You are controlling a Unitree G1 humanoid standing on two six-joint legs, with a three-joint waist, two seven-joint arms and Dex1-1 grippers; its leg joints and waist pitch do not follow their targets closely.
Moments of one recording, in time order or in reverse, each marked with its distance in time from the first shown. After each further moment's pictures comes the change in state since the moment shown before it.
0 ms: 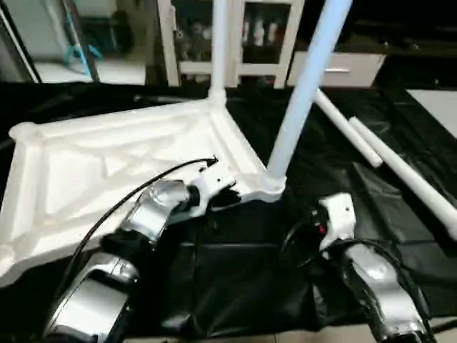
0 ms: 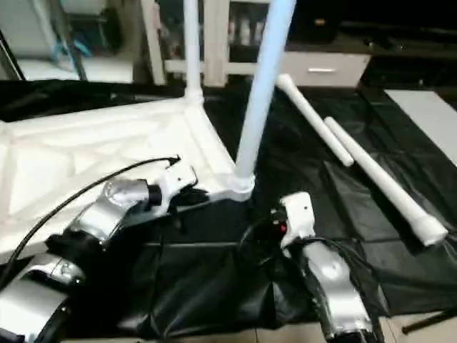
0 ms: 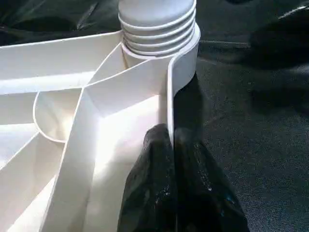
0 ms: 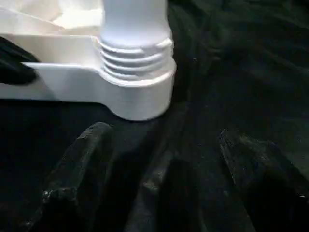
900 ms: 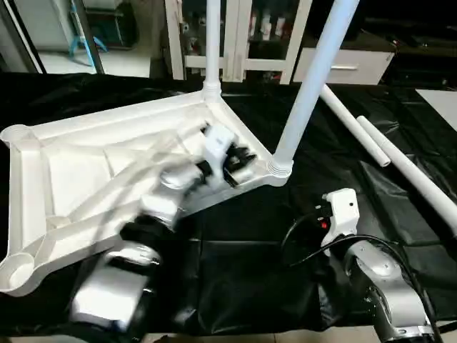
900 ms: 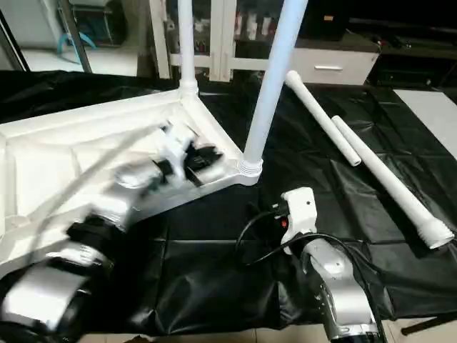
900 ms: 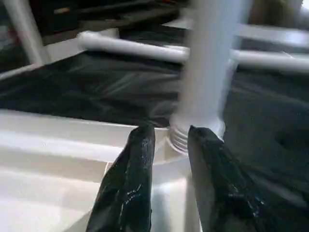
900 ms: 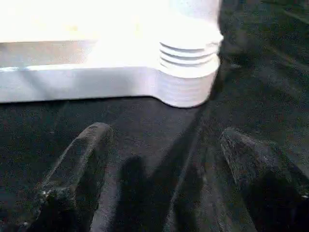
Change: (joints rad) left arm -0.074 -0.034 0.172 -0.081 -0.172 0.040 0.058; right arm 0.016 0.000 0.000 -0.136 0.023 0.136 -0.004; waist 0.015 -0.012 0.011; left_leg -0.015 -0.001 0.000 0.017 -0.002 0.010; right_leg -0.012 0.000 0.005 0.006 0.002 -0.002
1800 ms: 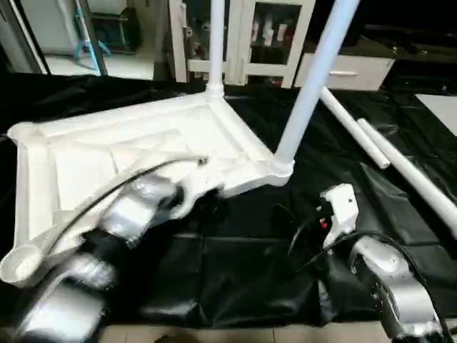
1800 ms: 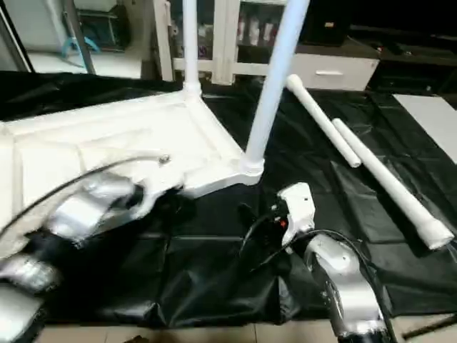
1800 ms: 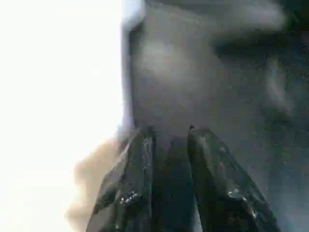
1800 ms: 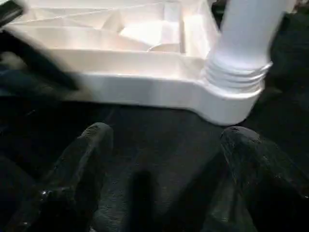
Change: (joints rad) left arm 0.052 0.092 -0.246 -0.103 0.144 0.236 -0.062; right arm -0.004 -0.047 -0.001 -0.023 0.023 -0.001 0.131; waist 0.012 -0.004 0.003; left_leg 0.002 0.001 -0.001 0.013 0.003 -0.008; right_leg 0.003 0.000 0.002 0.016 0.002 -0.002
